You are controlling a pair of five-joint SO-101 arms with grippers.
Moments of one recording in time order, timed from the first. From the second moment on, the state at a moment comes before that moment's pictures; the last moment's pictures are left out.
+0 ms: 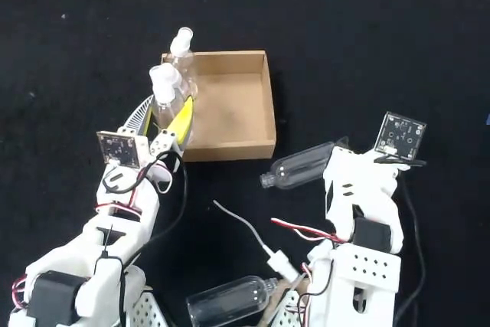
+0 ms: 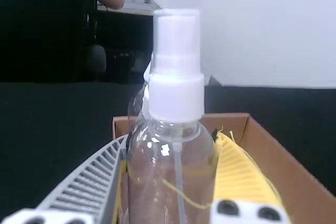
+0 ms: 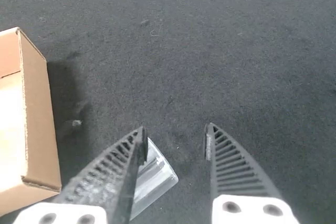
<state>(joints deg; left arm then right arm) 5.8 -24.6 88.7 -56.0 5.6 14.9 -73.4 82.2 36.0 -5.9</state>
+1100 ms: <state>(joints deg) 5.9 -9.1 88.5 -68.8 4.4 14.9 -73.4 82.2 36.0 -5.9</state>
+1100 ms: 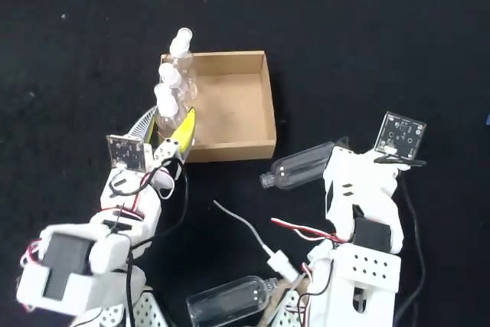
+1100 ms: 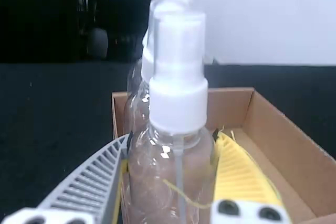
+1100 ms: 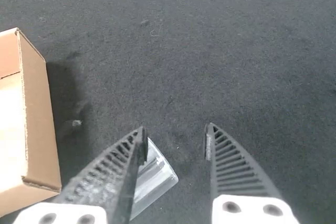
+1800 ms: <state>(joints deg) 6.0 -1.3 87.3 -74.6 4.3 14.9 -73.4 82.2 36.0 -5.9</state>
